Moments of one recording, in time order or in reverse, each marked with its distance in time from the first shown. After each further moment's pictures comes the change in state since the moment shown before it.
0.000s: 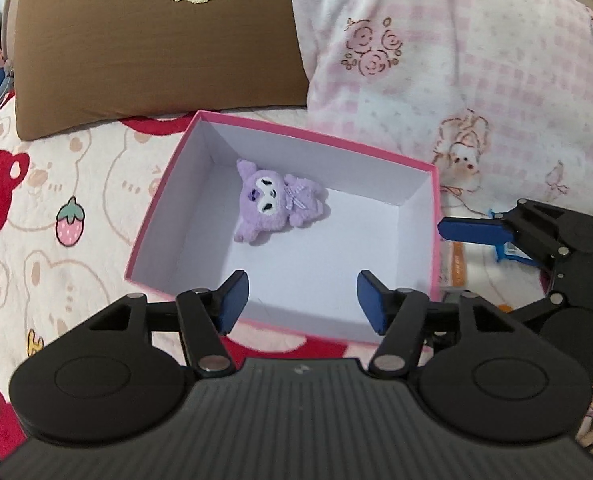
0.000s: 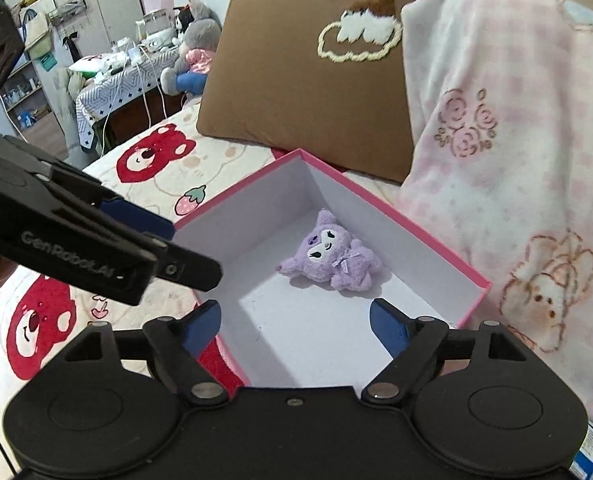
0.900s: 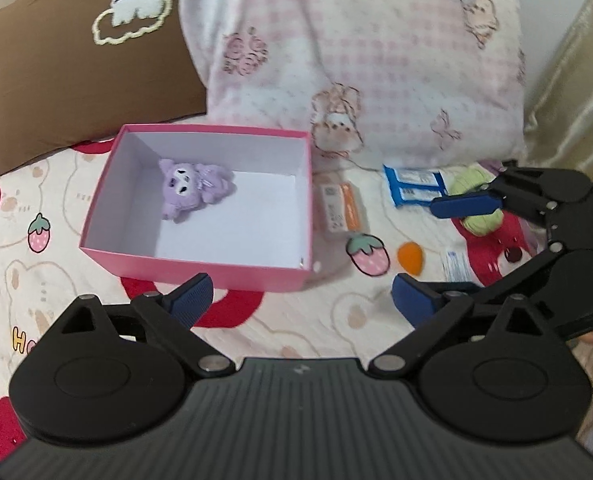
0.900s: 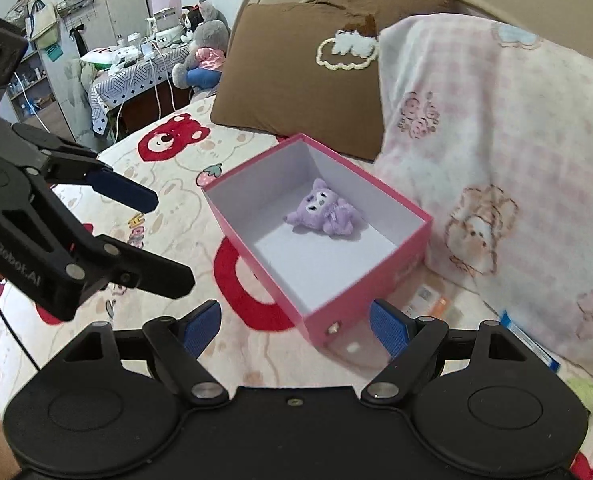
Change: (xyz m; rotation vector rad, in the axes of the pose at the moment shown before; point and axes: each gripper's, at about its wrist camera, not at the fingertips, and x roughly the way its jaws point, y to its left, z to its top) left arm -0.088 -0.079 -0.070 0.195 -0.044 -0.123; right arm -0.130 0.011 -0.065 -0.022 0.027 -0.040
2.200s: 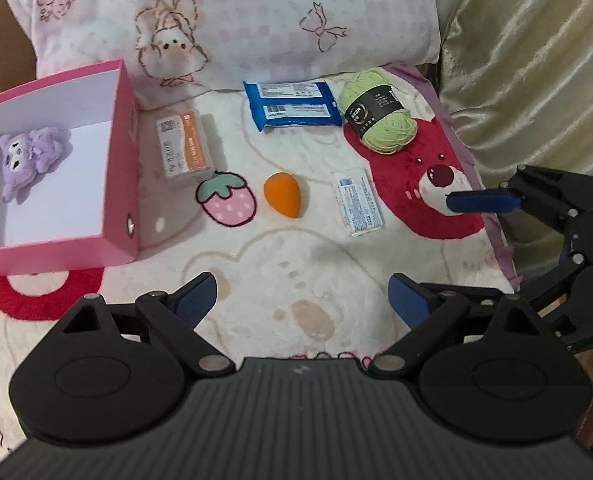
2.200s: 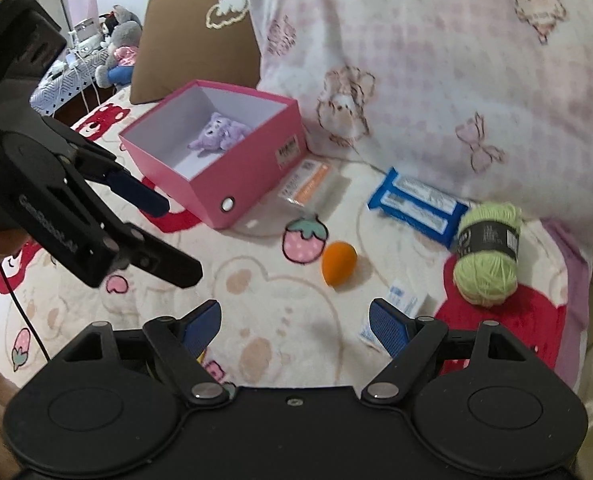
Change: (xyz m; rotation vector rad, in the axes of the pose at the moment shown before) left arm 0.109 -0.129 -0.025 0.160 0.175 -0.191; right arm -0.046 -0.071 -0.151 0.203 0.020 -0.146
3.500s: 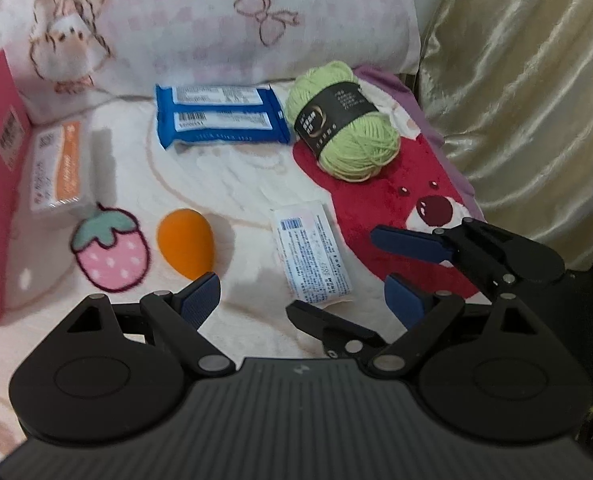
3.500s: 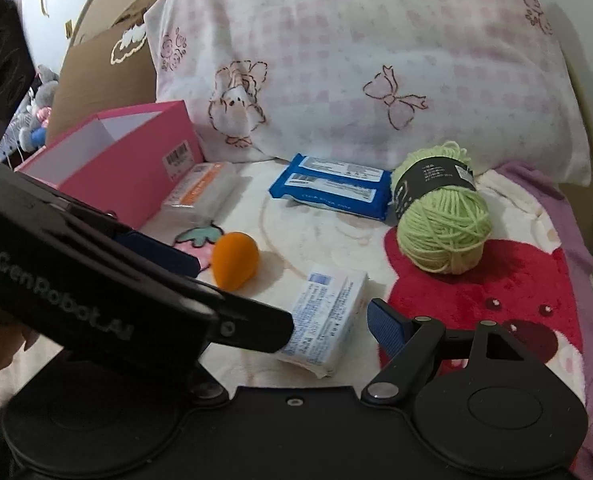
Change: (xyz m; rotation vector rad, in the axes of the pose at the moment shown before) left arm 0.139 -0.041 0.007 0.008 -0.156 -0.093; right arm 0.089 -0.047 -0.063 0.123 -0.243 -0.211
